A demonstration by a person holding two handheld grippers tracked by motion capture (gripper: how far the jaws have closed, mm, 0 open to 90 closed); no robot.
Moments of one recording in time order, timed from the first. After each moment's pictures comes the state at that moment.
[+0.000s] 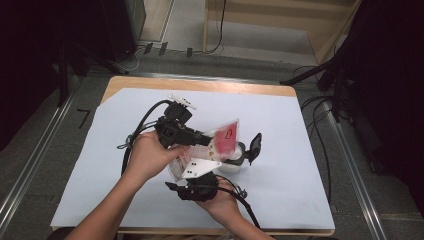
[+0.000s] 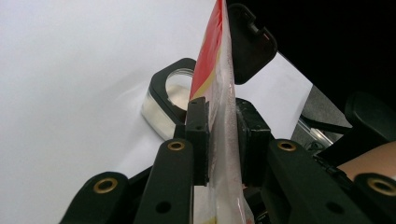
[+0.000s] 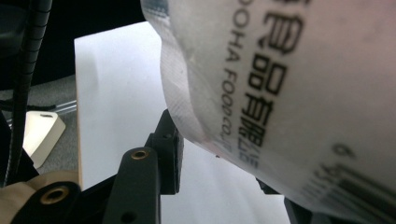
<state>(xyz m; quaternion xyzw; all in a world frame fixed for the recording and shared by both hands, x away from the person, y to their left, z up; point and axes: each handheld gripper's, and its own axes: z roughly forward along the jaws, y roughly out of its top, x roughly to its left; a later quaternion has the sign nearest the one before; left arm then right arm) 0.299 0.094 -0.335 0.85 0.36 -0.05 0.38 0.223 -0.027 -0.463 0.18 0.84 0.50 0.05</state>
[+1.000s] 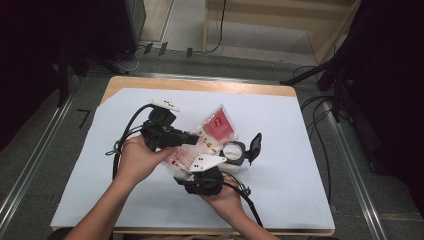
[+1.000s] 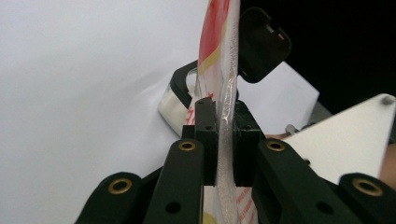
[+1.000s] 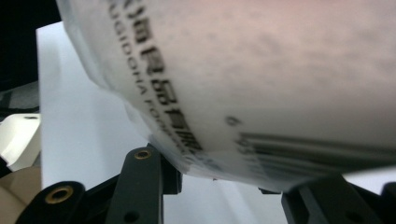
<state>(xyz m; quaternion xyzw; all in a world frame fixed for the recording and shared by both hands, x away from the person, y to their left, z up) 0.295 0.127 -0.346 0.83 0.37 -0.04 0.42 0.241 -0.041 -0.478 0.22 0.84 0.48 0.06</state>
